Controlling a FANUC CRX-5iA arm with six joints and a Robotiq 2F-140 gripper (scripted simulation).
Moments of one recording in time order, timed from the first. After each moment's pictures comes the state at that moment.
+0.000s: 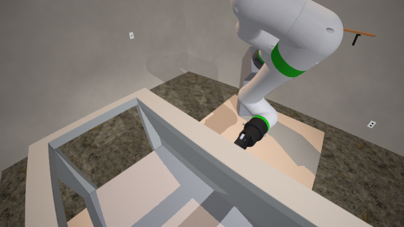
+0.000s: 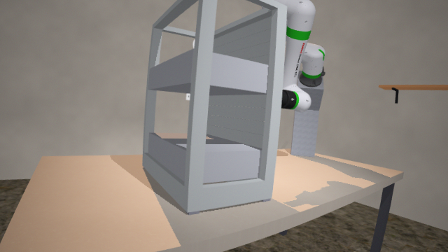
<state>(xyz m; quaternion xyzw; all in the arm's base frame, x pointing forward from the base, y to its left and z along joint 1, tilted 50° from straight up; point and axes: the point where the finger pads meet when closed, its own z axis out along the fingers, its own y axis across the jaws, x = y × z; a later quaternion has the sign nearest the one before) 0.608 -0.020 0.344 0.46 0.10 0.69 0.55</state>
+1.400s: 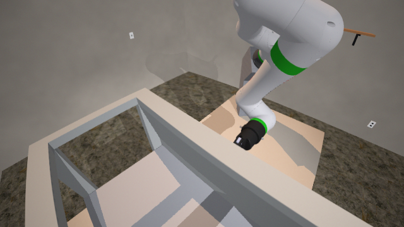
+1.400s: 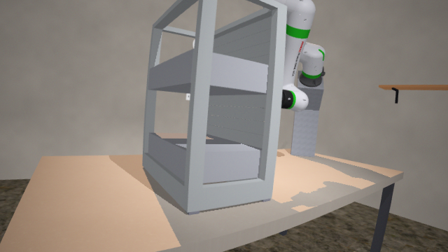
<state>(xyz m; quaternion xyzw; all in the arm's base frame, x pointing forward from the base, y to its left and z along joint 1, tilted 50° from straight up) 0.625 -0.028 0.357 0.46 0.10 0.69 0.55</state>
